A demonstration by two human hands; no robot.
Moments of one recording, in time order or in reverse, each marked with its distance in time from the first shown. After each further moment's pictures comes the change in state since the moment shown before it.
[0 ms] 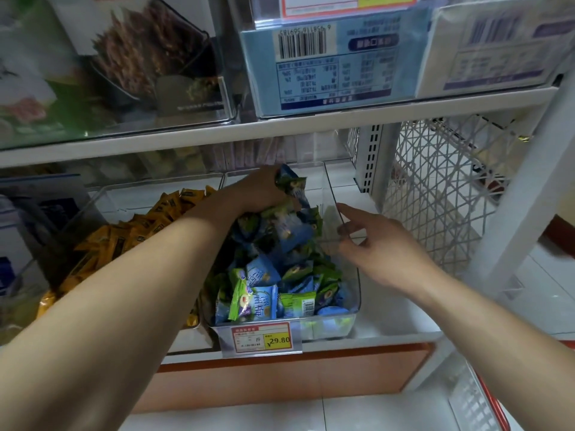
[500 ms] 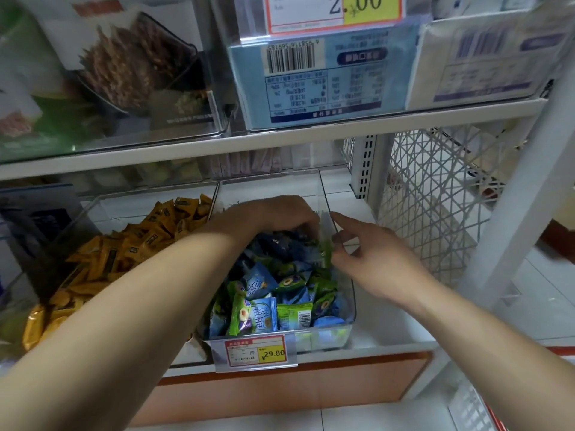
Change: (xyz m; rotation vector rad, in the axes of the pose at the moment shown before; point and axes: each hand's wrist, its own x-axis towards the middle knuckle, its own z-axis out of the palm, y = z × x) left_hand 0.007 0.032 0.036 0.165 -0.354 -0.086; right_hand 0.000 0.000 0.002 -0.024 0.022 -0.056
